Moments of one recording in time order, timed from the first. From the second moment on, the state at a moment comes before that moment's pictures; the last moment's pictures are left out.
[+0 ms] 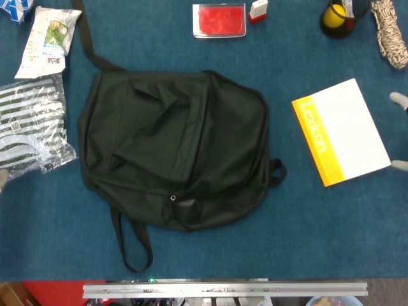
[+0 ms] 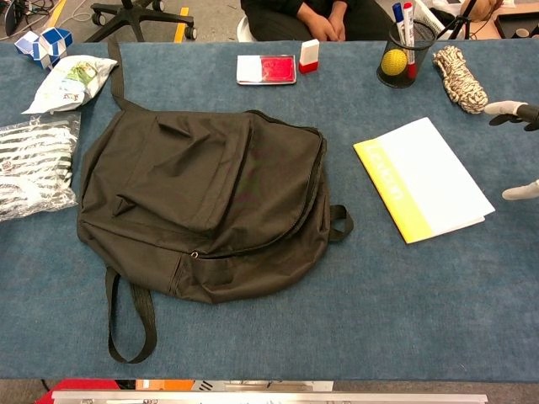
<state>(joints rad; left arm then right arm) -0.09 -1.07 -0.02 -1.73 1.48 1.45 0.14 0.40 -1.05 0.06 -1.66 -1.21 0.85 0.07</state>
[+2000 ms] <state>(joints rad) -0.06 -1.05 0.00 -1.73 1.49 1.47 0.13 0.69 -1.24 -0.06 -1.71 -1.25 0.89 -0.30</state>
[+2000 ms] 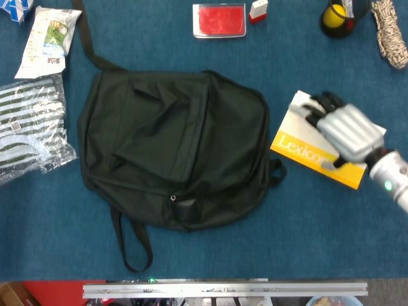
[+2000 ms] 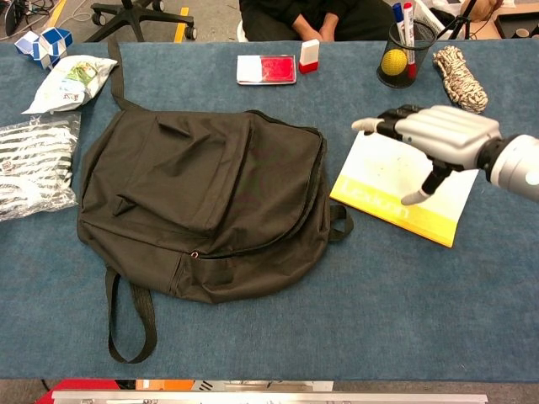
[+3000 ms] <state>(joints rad) -0.06 -1.05 0.01 -1.68 1.50 1.45 0.07 0.49 -1.42 -0.13 -1.56 -1.25 1.03 -0.59</state>
